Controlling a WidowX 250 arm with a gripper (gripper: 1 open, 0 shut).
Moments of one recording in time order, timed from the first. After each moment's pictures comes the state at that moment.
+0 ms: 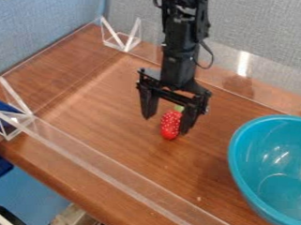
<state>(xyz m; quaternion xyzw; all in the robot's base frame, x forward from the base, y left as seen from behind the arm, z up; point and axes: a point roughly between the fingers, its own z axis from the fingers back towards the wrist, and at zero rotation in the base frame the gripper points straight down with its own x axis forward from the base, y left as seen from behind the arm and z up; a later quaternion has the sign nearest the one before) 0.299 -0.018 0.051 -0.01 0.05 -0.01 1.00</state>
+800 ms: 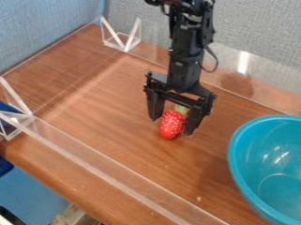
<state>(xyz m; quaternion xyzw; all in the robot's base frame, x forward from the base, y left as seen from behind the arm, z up) 0.315 -0.013 0.038 -0.02 0.06 0.00 1.00</state>
